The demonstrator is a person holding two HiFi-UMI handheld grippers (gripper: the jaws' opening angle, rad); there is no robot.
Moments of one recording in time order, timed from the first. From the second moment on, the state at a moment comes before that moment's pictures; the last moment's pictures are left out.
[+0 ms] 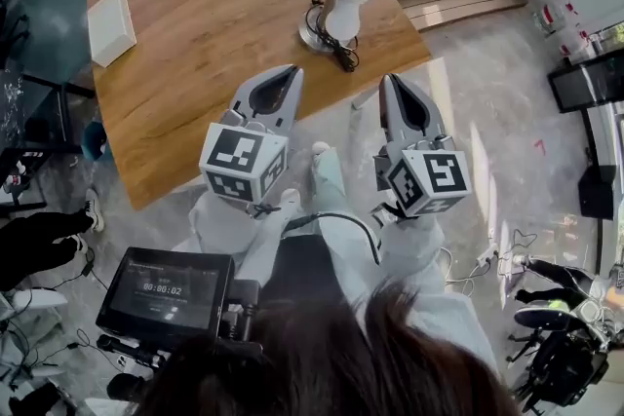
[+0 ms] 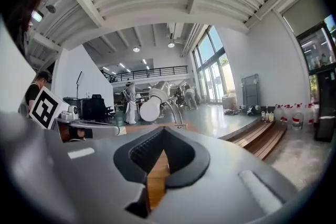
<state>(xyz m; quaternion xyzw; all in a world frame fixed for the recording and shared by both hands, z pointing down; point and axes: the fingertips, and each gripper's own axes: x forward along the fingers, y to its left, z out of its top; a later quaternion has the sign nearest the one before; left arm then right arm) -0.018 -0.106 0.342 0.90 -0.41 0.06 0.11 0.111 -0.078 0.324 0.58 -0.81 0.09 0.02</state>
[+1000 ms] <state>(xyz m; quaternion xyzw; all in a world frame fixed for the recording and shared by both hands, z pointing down) 0.029 -0.307 0.403 0.92 -0.36 0.10 0.15 0.115 -0.291 0.351 0.40 -0.88 0.27 0.02</state>
